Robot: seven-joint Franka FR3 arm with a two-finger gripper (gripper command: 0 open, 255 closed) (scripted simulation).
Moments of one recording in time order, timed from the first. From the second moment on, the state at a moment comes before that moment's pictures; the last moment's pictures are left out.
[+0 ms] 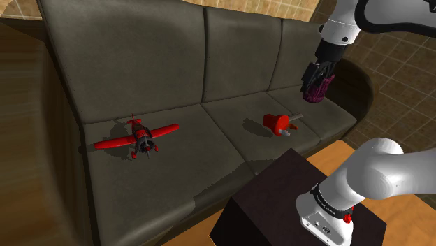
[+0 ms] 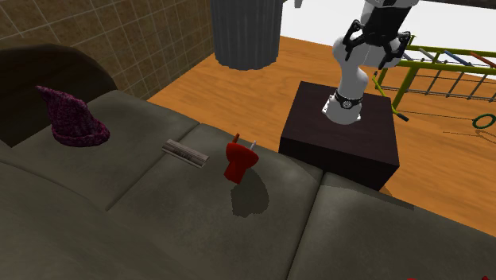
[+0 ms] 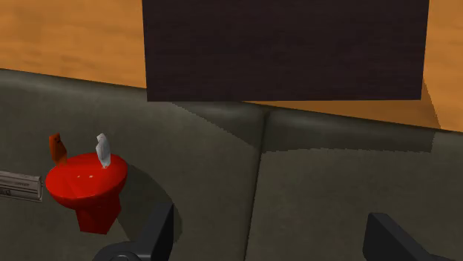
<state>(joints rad) -0.02 -0.79 -0.03 -2.39 -0.10 1.54 0.03</state>
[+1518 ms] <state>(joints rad) -0.12 -0.31 -0.39 -2.54 -0.24 2.13 -0.26</state>
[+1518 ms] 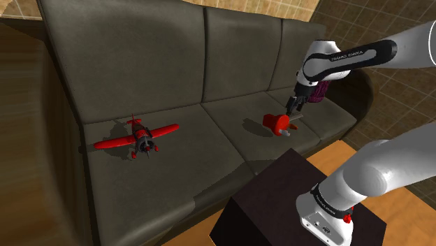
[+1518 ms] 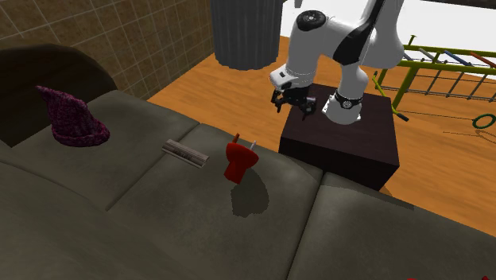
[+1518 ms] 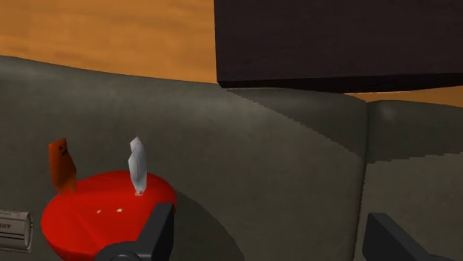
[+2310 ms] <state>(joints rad) -0.18 0.21 -0.48 -2.36 -0.02 2.41 -0.55</state>
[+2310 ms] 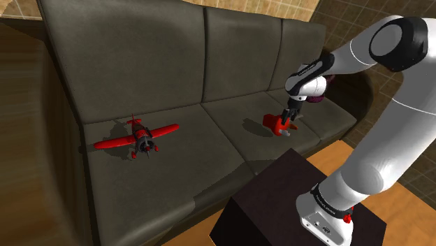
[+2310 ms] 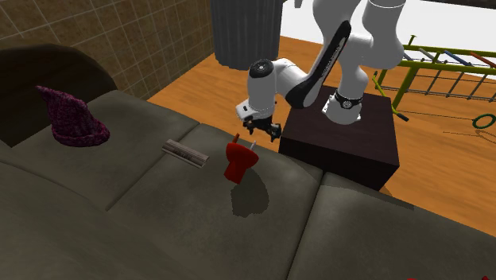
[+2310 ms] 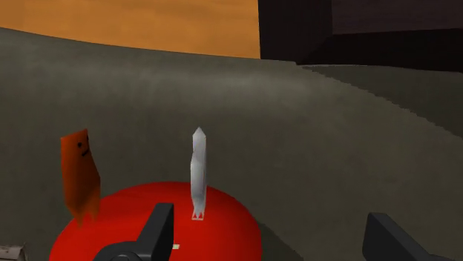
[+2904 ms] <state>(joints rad) -0.30 0.49 -0.42 -2.21 0.13 2.50 -0.69</state>
